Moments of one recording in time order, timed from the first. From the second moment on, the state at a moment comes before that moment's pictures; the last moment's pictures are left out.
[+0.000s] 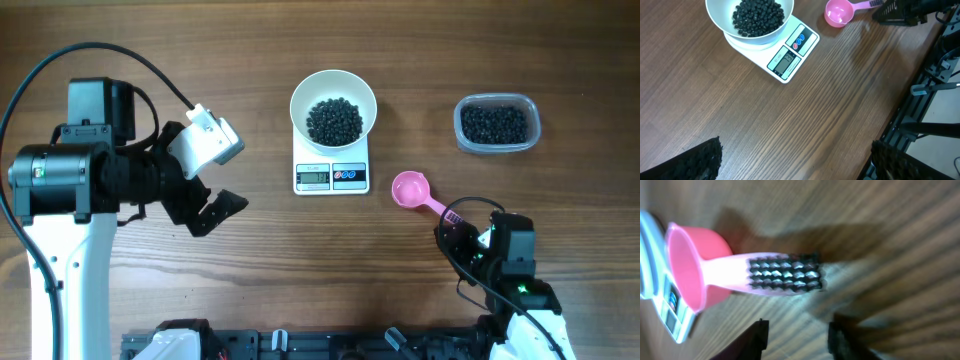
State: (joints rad) left arm 0.01 1.28 1.54 -1.52 0.53 0.88; right arm -0.03 0.78 0.15 -0.34 -0.31 0.91
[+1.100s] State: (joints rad) left arm 0.01 1.28 1.54 -1.52 0.53 0.88; right arm -0.17 0.78 0.32 -0.50 -0.31 0.73
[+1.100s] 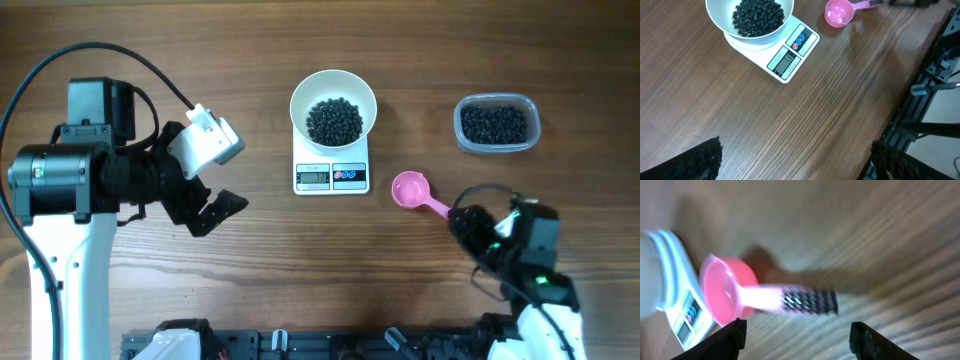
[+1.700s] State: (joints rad) left arm 0.01 1.28 1.54 -1.52 0.53 0.88; right arm -0.56 1.25 0.49 -0.56 -0.75 0.11
